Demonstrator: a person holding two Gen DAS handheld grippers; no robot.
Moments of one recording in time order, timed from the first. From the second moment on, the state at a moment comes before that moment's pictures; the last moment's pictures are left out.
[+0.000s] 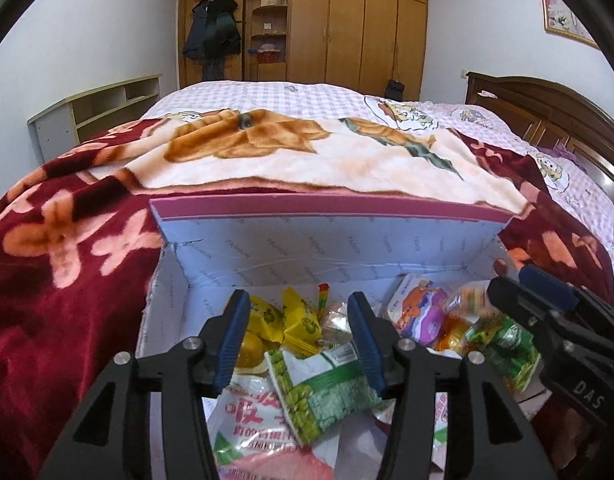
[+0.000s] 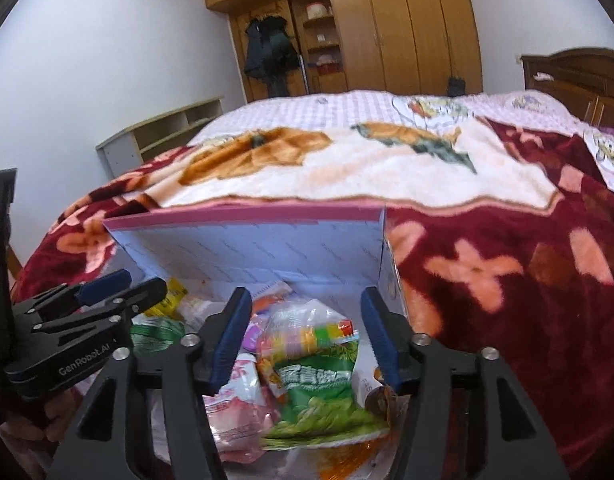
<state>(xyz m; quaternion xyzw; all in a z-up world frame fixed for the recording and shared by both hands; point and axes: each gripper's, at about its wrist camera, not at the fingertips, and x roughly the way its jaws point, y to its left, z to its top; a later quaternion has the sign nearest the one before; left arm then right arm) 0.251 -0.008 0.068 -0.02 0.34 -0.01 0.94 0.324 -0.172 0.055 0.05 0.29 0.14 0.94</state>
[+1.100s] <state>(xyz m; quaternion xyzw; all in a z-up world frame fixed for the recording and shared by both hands) 0.133 -0.002 0.058 -0.05 0.34 0.01 0.94 0.213 -0.167 0.035 0.09 0.31 0.15 0.93</state>
